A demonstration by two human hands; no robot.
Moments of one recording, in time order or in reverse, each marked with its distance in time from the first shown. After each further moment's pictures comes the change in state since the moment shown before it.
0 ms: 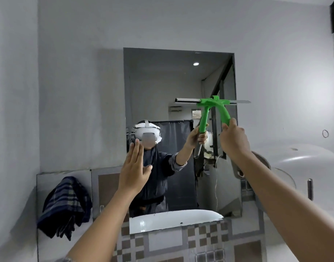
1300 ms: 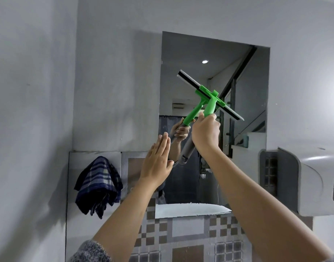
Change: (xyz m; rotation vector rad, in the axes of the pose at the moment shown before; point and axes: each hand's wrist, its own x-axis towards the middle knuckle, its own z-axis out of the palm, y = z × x) left_hand -0.022 -0.031 -0.005 0.038 -0.037 0.152; right_hand -0.080 -0.126 0.097 0.287 0.055 0.071
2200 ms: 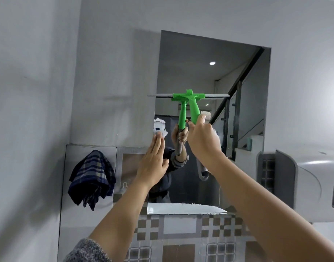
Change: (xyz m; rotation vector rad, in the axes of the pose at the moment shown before) left_hand -0.006 0.021 0.004 -0.075 0.011 -0.094; right_hand -0.009 0.027 -0.033 -0.522 -0.170 -0.418
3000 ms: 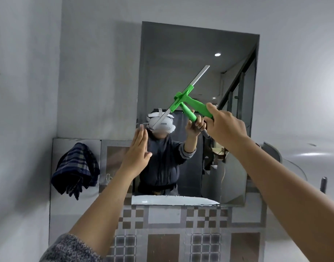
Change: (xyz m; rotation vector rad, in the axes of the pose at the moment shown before) left_hand 0.006 0.010 0.001 -0.005 -0.019 -0.128; right_hand 0.030 0.110 -0.040 -0.109 -0.024 -0.217
